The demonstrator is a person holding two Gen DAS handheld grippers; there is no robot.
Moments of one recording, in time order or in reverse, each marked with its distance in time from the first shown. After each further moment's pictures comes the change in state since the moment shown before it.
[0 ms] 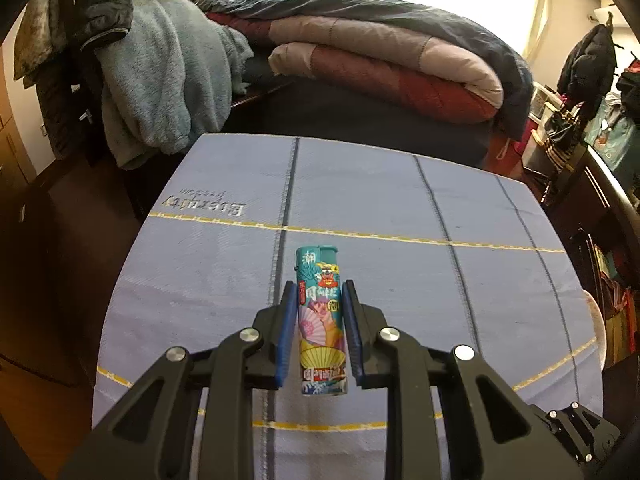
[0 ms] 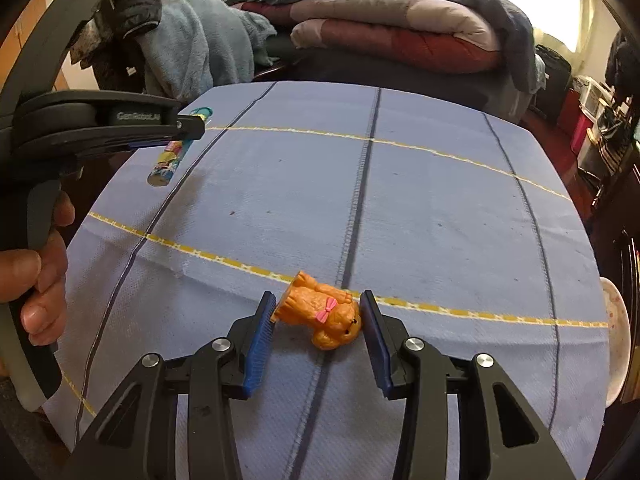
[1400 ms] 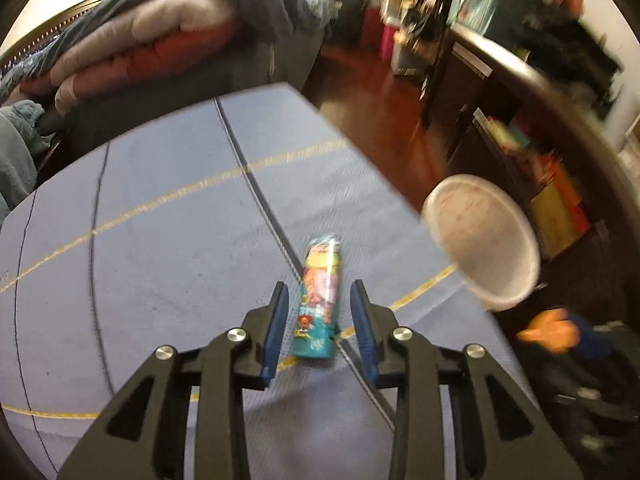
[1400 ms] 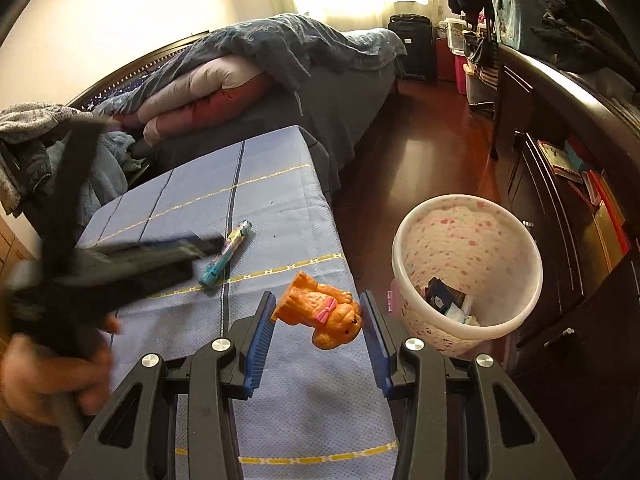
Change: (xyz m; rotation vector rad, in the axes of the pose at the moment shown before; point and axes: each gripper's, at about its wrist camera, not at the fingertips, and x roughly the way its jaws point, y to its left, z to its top) left arm 0.033 -0.285 -0.070 0.432 0.168 -0.254; right arm -0.115 -0.220 -0.091 0.420 -0.172 -0.146
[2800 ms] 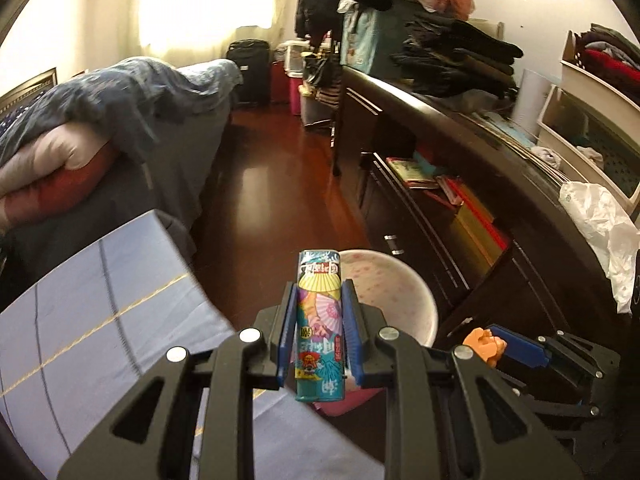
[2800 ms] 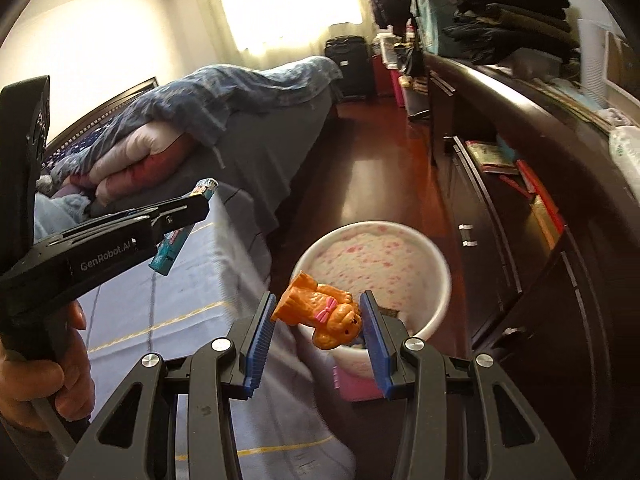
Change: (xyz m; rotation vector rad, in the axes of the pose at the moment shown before) left arm -0.054 -0.142 0.057 0.229 -0.235 -0.216; right arm -0.050 -0.102 0.015 0.148 -0.121 -0.134
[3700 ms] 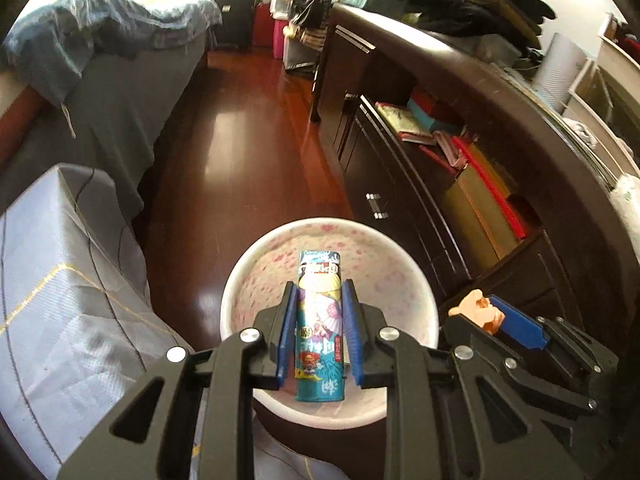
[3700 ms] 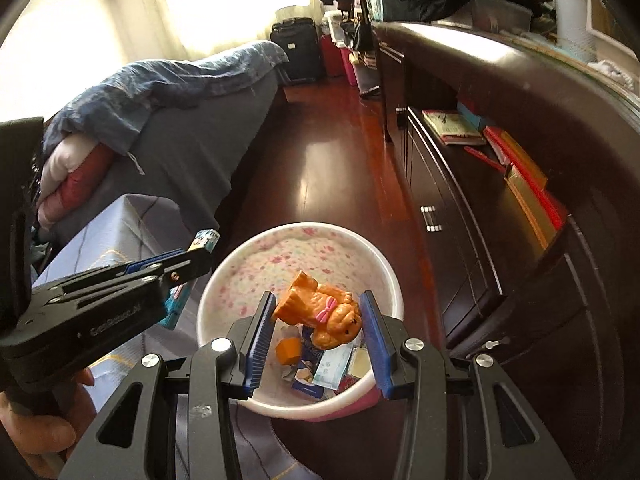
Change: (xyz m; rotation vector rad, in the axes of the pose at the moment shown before) left arm 0.147 -0.015 -0.001 -0.069 0.214 -0.097; right arm 0.089 -0.068 0.022 0.106 0.068 -0.124
